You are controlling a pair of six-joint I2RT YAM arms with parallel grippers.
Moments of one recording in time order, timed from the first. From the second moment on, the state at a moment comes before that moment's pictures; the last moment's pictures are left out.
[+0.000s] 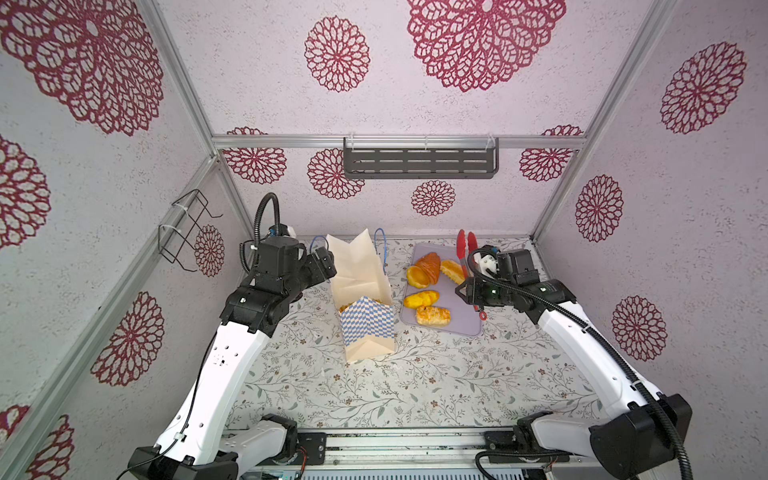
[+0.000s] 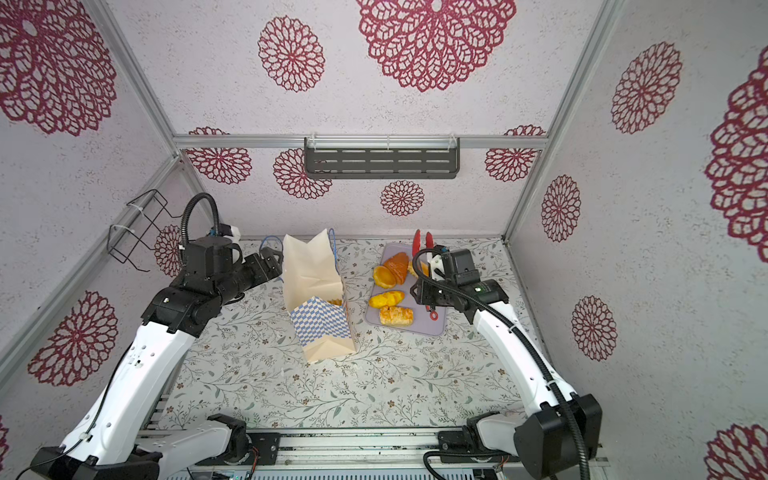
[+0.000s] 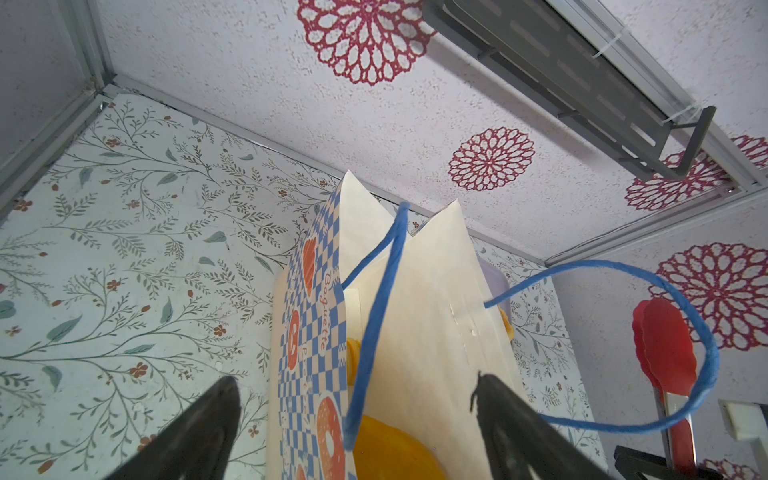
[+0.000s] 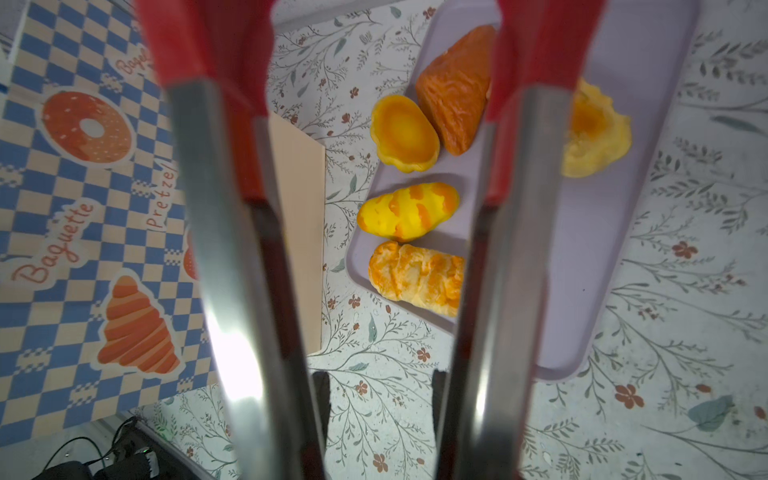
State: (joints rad) left arm -0.28 1.16 1.36 -0.72 -0.09 -0.58; right arm 0.30 1.27 1.19 -0.74 -0.29 0.37
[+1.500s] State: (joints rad) left arm -0.28 1.16 1.29 -0.66 -0.03 -0.57; right arm 0.03 1.54 1.04 -0.65 -0.64 0.48
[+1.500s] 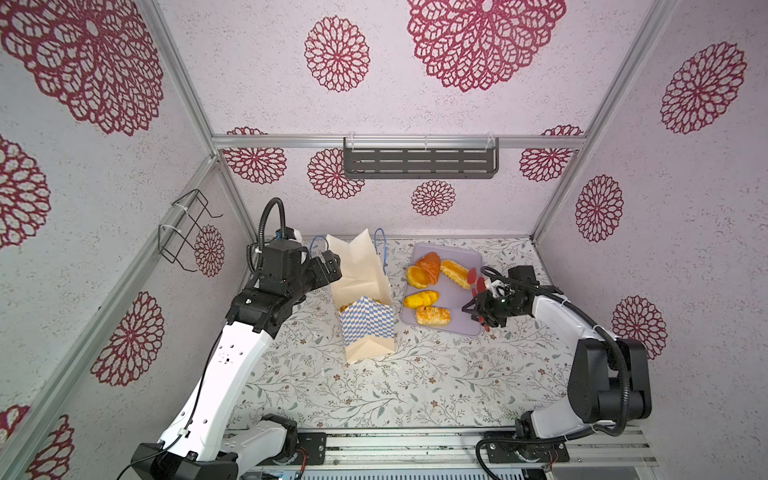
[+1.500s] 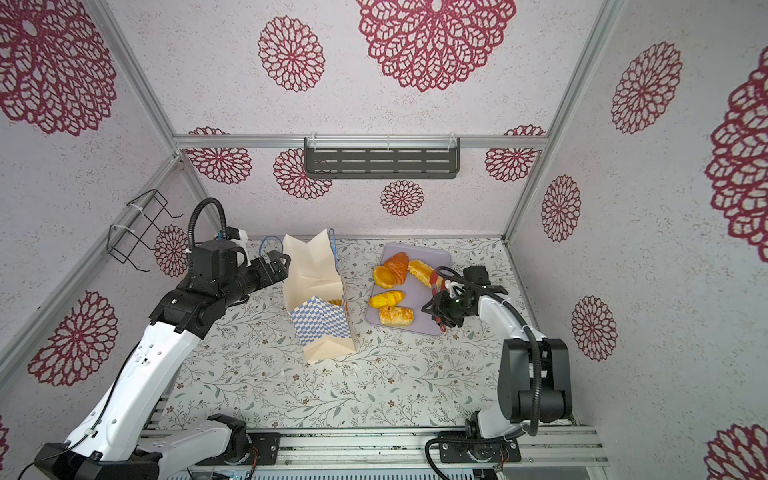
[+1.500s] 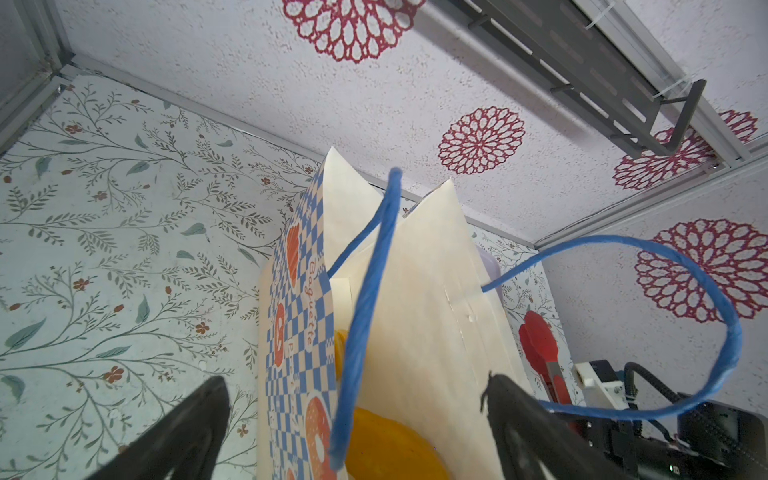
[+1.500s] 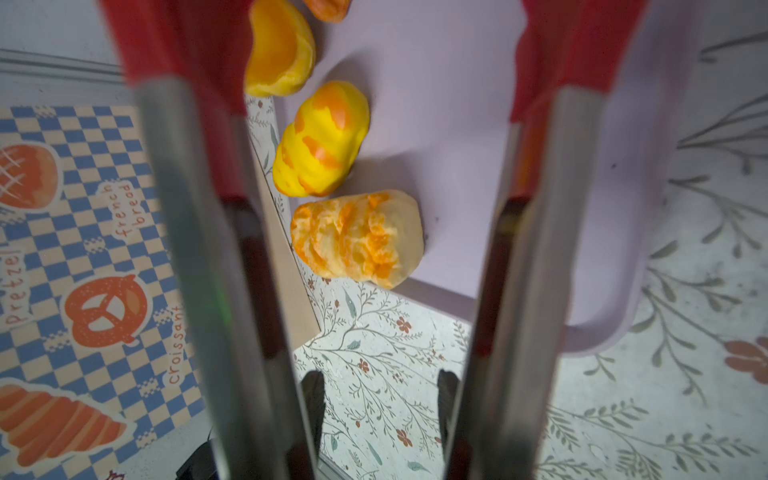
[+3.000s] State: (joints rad) left arm -0.28 1.16 1.28 -0.63 -0.03 -0.57; right arm 0.29 1.39 0.82 -0.77 -0.67 0.46
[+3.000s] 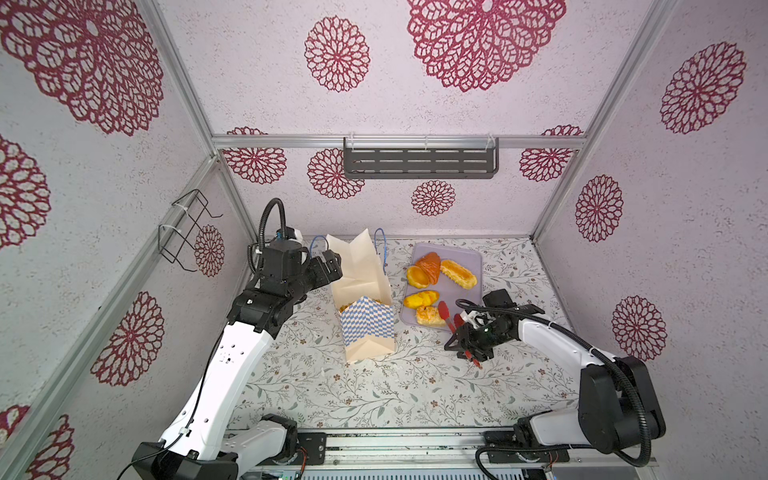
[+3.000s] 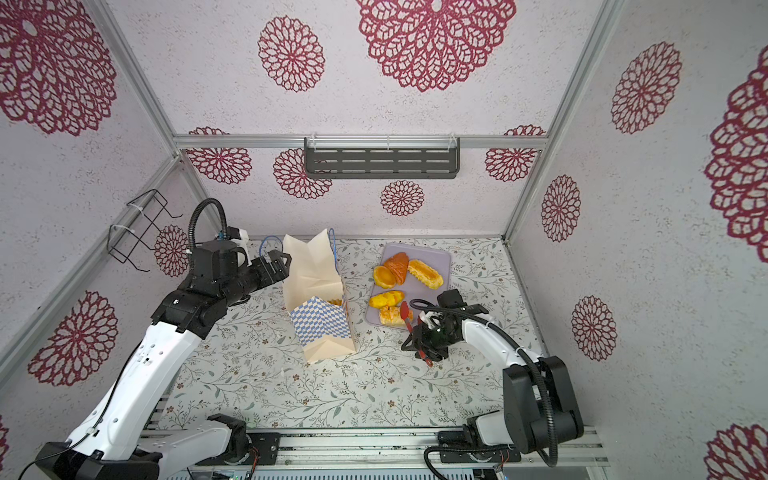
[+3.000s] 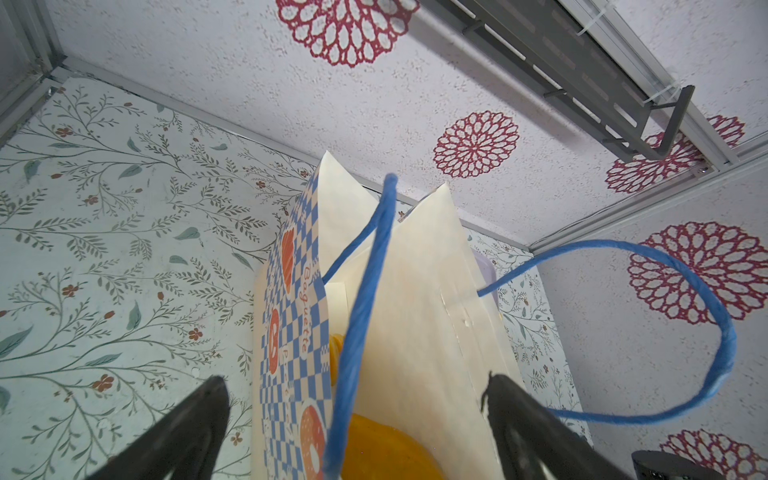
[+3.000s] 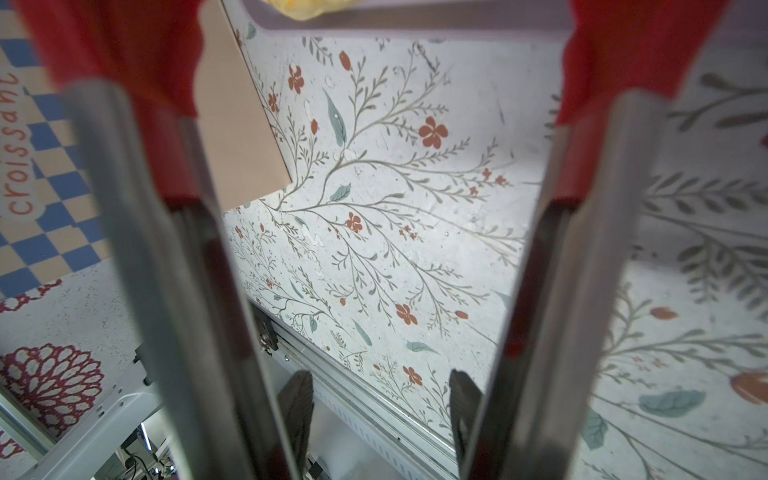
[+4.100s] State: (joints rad) left arm -0.28 1.16 1.28 -0.63 -0.03 -0.57; right arm 0.30 1.44 0.82 -0.74 -0.65 0.46
